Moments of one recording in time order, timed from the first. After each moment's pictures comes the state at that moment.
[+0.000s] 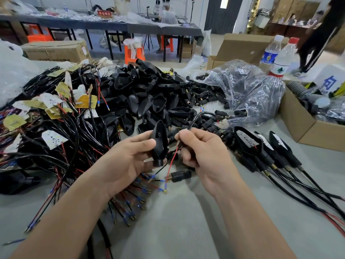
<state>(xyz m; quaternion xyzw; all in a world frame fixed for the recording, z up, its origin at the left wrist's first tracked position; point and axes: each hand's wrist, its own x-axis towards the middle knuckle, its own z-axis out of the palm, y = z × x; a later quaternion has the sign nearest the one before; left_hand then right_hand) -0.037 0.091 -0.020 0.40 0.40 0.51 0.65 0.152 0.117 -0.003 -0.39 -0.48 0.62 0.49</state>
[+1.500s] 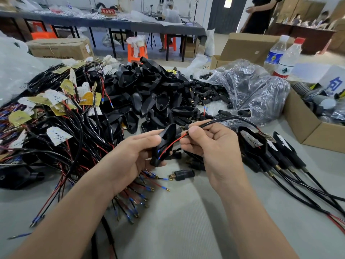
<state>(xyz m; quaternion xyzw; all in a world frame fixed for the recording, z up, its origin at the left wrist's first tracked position) -0.030 0.086 -0.011 0.39 0.44 0.50 0.63 0.155 0.114 0.004 -0.35 -0.46 0.58 0.57</state>
